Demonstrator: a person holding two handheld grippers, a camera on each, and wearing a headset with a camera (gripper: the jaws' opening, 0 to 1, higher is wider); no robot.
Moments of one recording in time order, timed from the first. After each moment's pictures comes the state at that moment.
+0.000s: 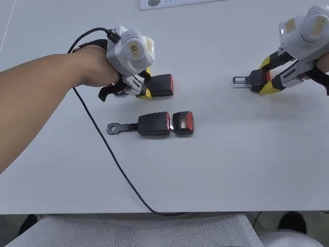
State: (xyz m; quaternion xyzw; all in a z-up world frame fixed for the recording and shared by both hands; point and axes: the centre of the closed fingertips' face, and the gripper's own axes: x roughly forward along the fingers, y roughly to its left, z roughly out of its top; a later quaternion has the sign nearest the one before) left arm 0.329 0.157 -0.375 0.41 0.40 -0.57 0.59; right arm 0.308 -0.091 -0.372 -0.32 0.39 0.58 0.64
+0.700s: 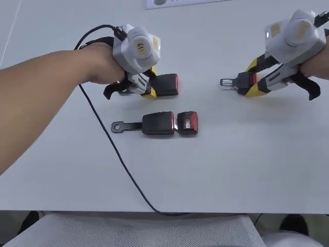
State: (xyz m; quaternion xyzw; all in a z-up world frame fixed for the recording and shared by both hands) left arm 0.329 0.155 -0.374 0.41 0.40 -0.57 0.59; right arm 0.304 -0.035 -0.365 -0.31 0.37 0.59 0.65
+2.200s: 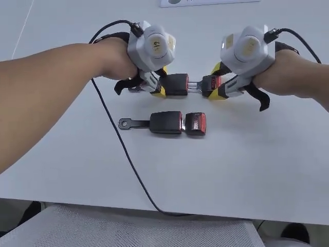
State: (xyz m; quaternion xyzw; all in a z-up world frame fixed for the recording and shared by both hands) left arm 0.333 0.156 -0.374 0.41 0.40 -0.57 0.58; right arm 0.326 0.062 -0.369 -0.32 0.32 0.60 0.66
